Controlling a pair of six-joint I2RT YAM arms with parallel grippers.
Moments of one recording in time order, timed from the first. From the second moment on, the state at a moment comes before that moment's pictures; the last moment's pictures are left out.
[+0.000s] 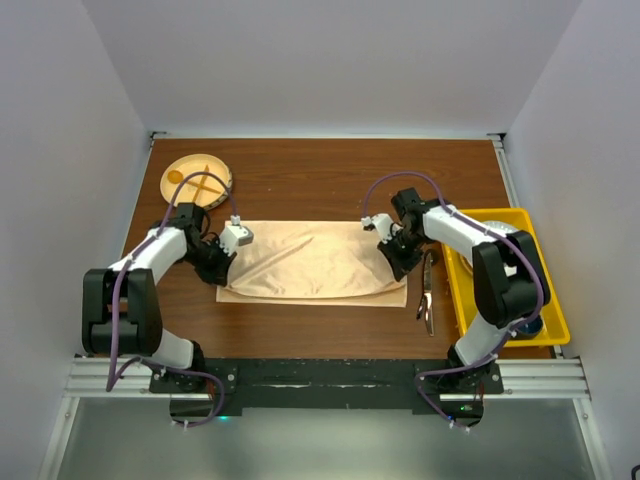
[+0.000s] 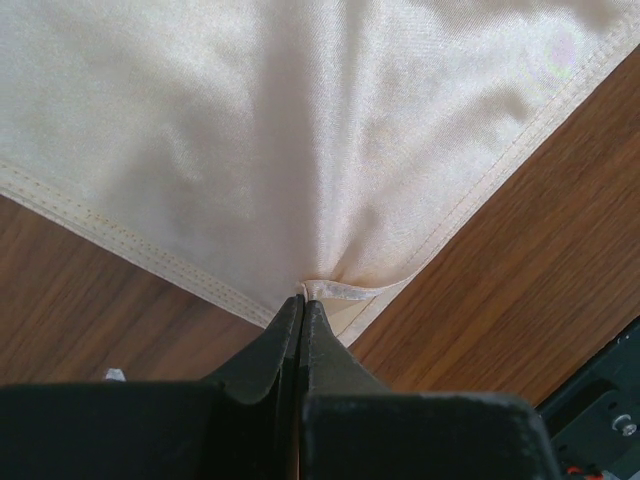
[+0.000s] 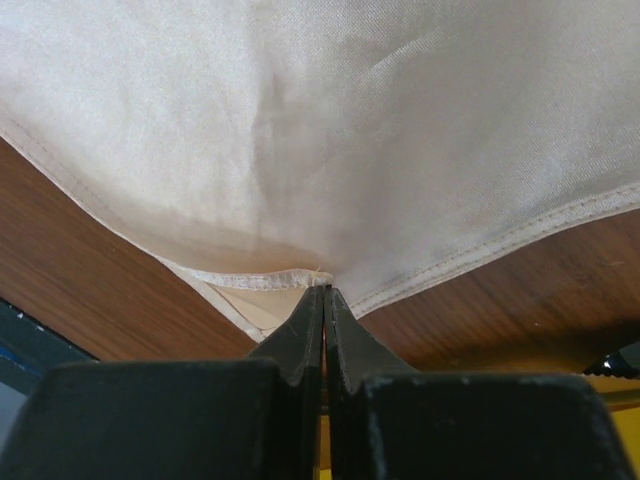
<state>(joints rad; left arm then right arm) 0.01 1.48 0.83 -0.78 0.43 0.79 0.34 1.72 1.09 -0.85 -0.25 -0.42</state>
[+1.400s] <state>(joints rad) 0.01 1.44 0.89 -0.80 0.52 0.75 0.42 1.73 1.22 -0.98 -0.32 -0.44</state>
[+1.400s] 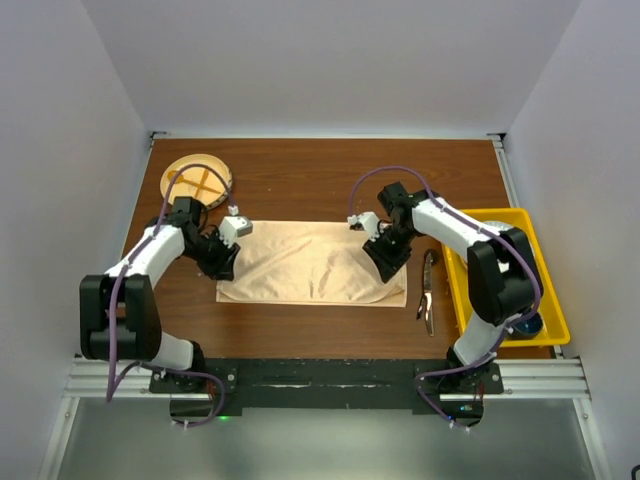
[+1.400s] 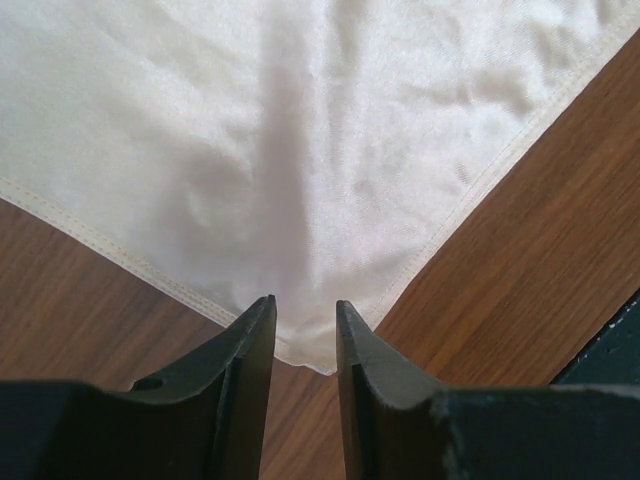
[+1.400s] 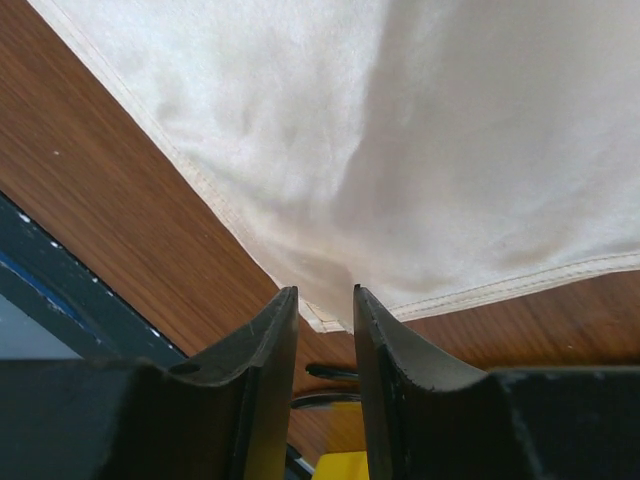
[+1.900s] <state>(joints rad) 0.01 1.44 0.76 -0.77 0.40 0.75 0.42 1.75 1.11 -1.00 -0.20 -0.47</state>
